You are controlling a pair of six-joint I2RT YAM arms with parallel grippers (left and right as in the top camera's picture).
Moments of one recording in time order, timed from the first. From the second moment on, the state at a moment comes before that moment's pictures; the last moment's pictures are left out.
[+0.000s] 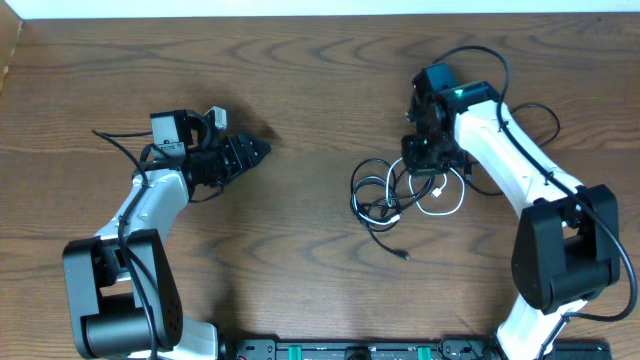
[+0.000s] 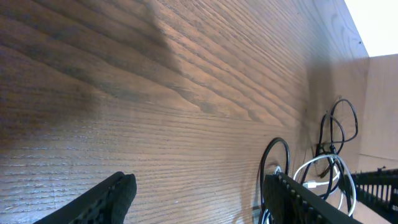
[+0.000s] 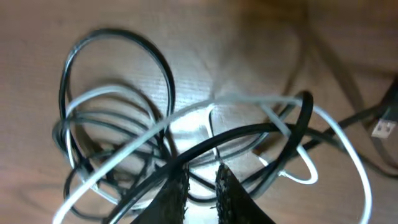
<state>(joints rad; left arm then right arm) 0.13 1.67 0.89 -0.25 0.71 -0.37 0.32 1.91 1.47 -1.05 -0.12 0.25</state>
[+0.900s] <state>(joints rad) 0.13 1.67 0.89 -0.25 0.71 -0.37 0.34 1.86 1.36 -1.09 0.22 0.32</state>
